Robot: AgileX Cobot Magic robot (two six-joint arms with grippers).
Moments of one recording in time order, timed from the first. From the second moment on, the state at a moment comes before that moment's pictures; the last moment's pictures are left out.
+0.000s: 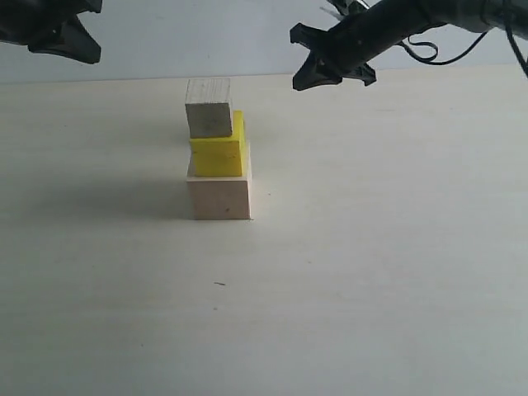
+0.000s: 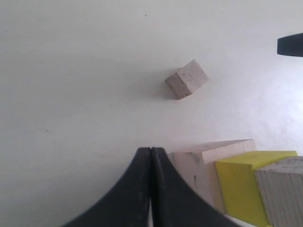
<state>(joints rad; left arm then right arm) -0.09 1.84 -1.54 -0.52 0.89 0.34 0.16 2.51 -2.18 0.80 1.01 -0.31</state>
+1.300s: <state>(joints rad) -0.09 1.84 -1.54 -0.50 0.89 0.36 0.29 2.74 -2.45 0.73 1.00 -0.22</state>
